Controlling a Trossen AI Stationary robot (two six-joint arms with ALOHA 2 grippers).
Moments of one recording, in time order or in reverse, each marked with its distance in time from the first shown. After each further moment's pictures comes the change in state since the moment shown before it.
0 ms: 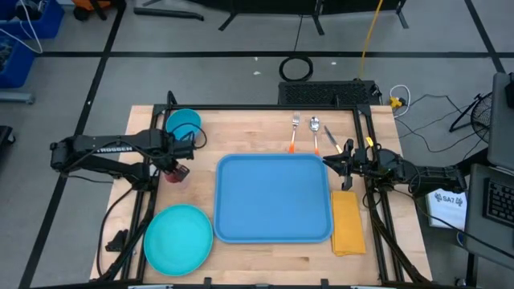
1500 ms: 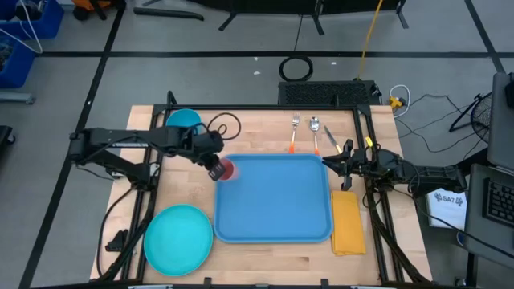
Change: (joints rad) left arm -0.098 0.241 0.296 0.529 0.021 0.250; right arm 0.000 0.010 -0.001 0.001 0.000 0.000
